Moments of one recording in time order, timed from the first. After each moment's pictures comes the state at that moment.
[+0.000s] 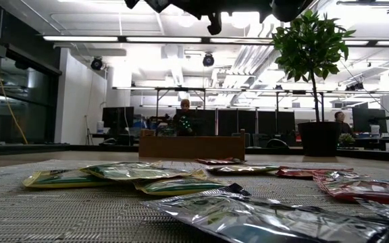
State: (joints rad) left arm 0.56 1.31 1.71 -1.02 0.48 0.27; right arm -0.12 1.67 1.15 0.78 0.18 0.08
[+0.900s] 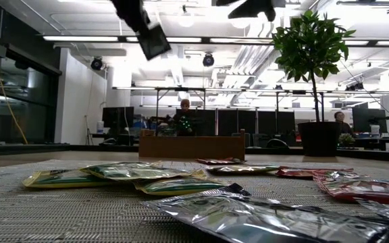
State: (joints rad) left arm 0.56 1.47 1.72 -1.21 0.30 0.58; right arm -0.08 1.26 1.15 -0.14 0.42 0.18
